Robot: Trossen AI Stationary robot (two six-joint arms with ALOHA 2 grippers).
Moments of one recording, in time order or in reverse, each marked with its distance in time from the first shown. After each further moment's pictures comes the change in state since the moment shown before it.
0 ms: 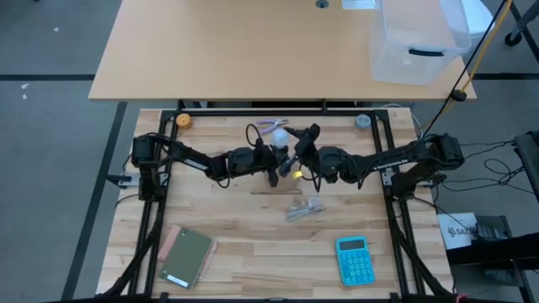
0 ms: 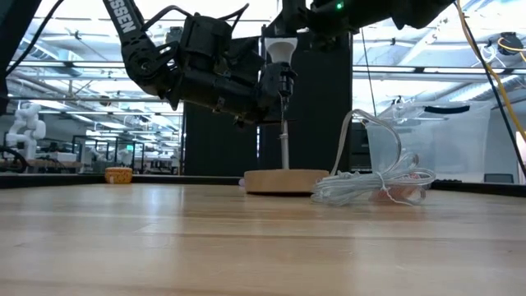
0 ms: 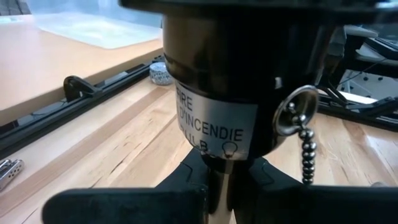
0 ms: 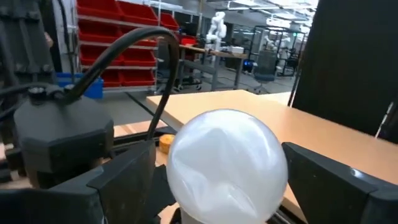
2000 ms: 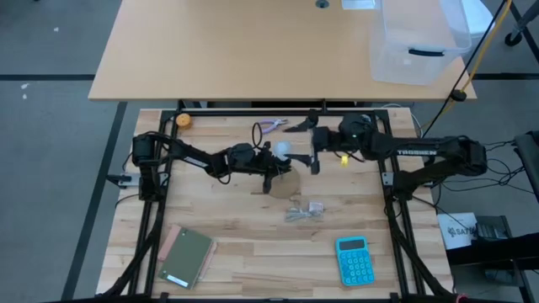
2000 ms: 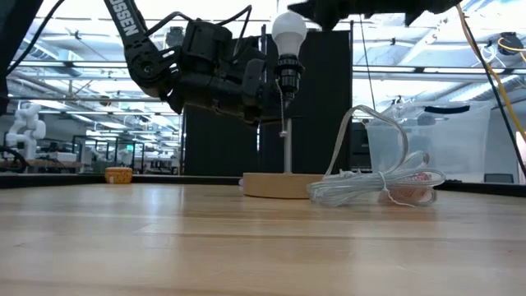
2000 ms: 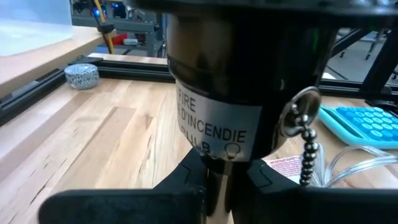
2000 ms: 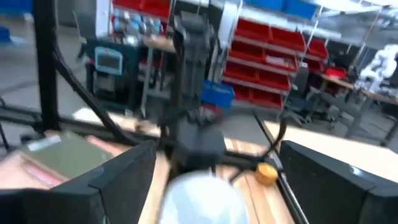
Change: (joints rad) left arm 0.009 0.000 0.001 -0.003 0.369 0.115; right arm -0.251 -0.277 -0.001 -0.284 -0.922 -0.117
